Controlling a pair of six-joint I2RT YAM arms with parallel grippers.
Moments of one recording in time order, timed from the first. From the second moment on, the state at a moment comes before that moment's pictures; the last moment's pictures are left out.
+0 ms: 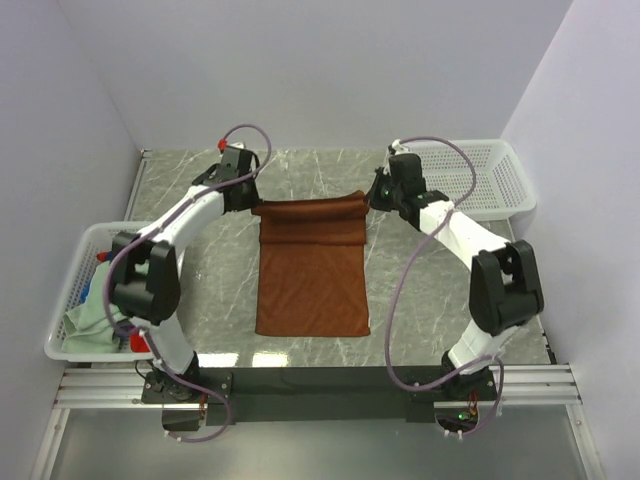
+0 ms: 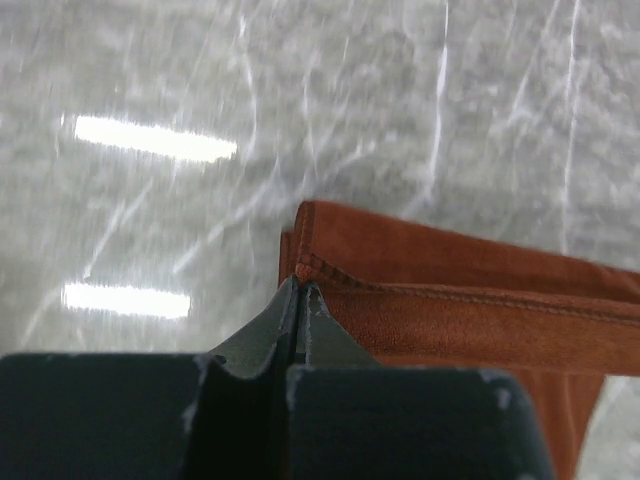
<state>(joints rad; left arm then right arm) -0.30 1.80 1.44 -0.46 -0.17 -0.49 0.32 1.71 1.25 -0.16 -0.06 0.46</state>
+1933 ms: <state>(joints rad) -0.36 1.07 0.44 -0.43 0.19 -0.89 0.61 1.12 0.48 -0.26 -0.10 0.64</state>
